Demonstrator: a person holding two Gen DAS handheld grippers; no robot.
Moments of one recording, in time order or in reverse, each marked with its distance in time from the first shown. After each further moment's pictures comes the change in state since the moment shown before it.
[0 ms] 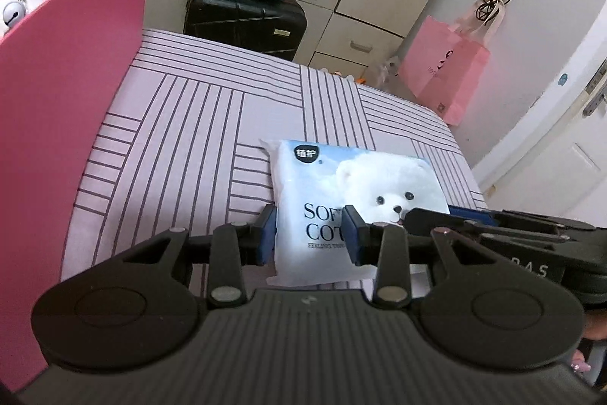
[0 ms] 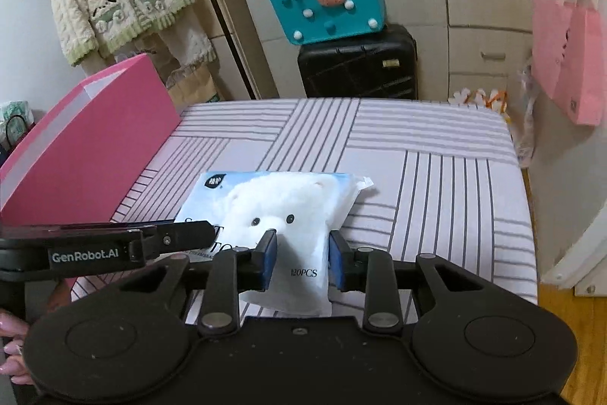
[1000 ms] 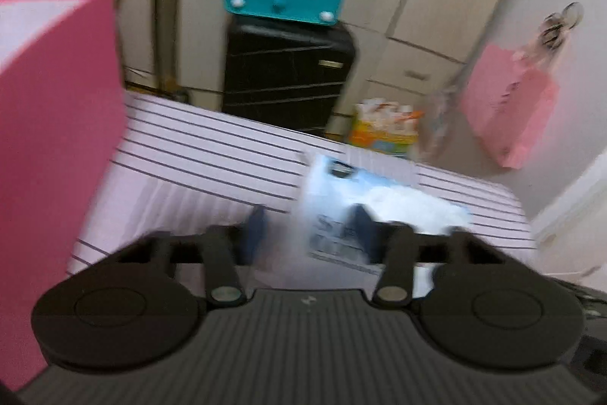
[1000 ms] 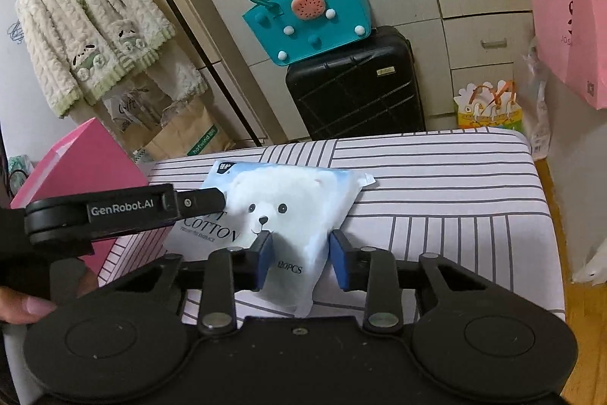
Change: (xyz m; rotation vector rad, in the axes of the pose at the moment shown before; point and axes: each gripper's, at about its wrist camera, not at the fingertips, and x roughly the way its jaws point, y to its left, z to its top) left arm 0.075 -0.004 0.074 -0.045 -0.050 0.154; right arm 0.053 -0.041 0.042 0.116 -0.060 0.068
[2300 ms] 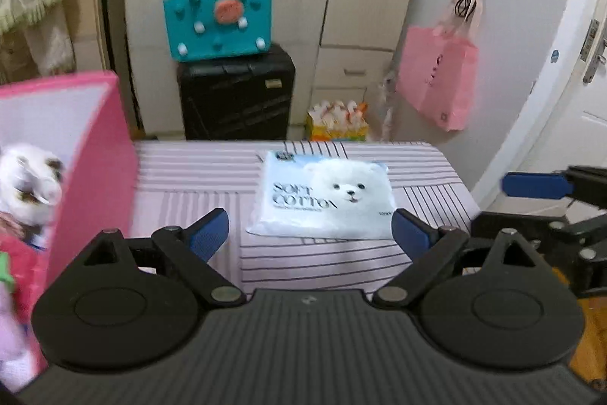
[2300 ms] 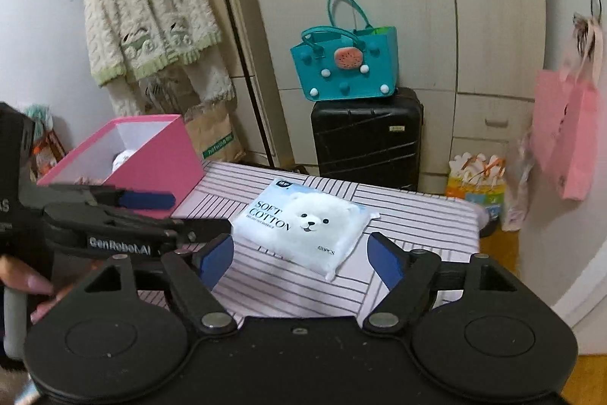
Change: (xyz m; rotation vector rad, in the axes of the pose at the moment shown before) left arm -0.101 -0.023 -0.017 0.265 -0.022 -0.085; right arm -0.112 0.049 -0.005 -0.230 -0.079 -0.033
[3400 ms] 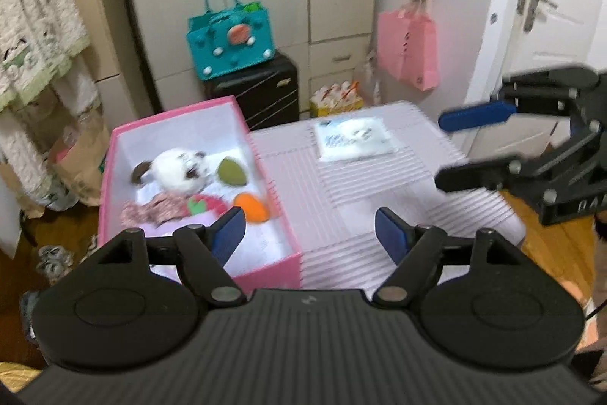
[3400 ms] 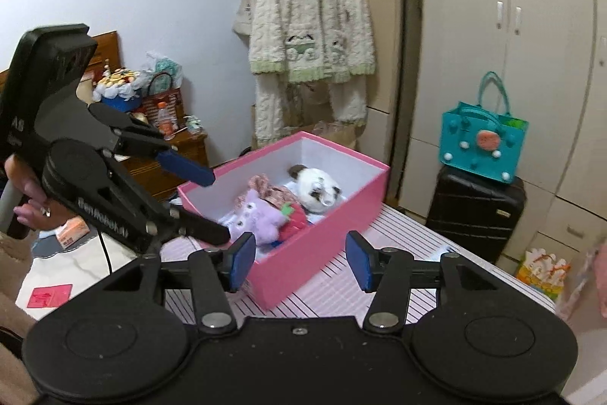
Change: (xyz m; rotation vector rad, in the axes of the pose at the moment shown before) left arm -0.253 0.058 -0.019 0.232 0.014 -0.001; right arm -0.114 0.179 0.020 -0.365 -0.039 0.234
